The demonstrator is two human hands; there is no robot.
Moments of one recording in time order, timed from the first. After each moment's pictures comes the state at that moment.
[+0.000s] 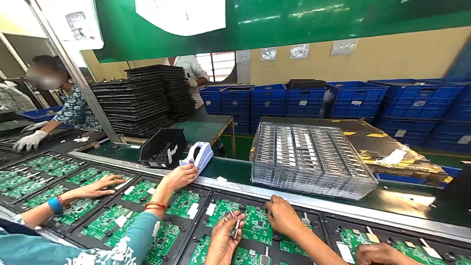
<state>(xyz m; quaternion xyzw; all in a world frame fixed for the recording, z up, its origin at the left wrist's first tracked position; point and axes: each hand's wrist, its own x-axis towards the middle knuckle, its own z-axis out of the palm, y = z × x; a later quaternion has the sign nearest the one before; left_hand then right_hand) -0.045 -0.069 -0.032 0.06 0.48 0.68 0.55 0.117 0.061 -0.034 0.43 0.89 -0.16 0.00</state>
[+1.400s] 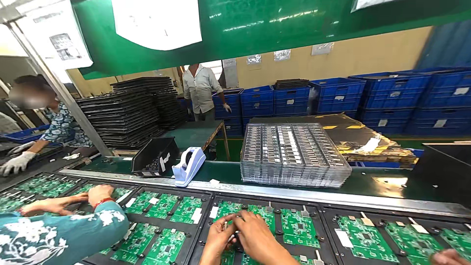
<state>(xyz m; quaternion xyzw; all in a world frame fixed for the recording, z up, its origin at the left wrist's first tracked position) -0.052 -0.082 -0.042 0.33 0.62 0.52 0.48 0.089 -0.032 -0.015 0.33 0.91 -0.23 -0.07</state>
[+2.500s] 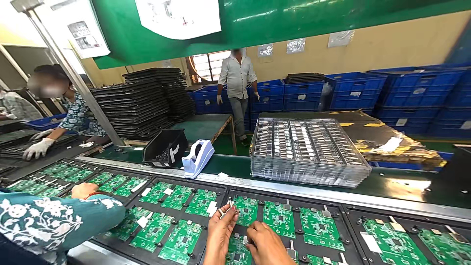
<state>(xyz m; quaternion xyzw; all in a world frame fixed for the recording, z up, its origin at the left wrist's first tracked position) -0.050 -0.077 -0.033 0.09 0.51 0.72 0.46 0.096 -0.055 -0.043 0.36 0.89 -0.26 -0.07</state>
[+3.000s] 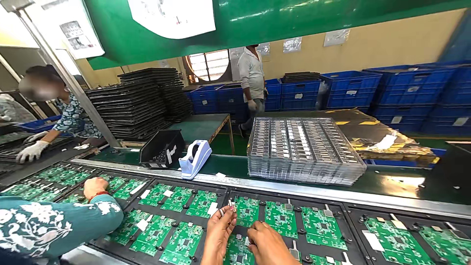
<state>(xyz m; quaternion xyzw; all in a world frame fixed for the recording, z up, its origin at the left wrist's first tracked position) -0.050 -0.078 -0.034 0.12 0.54 0.68 0.47 0.105 -0.053 -0.033 0.35 0.90 -0.26 -0.03</state>
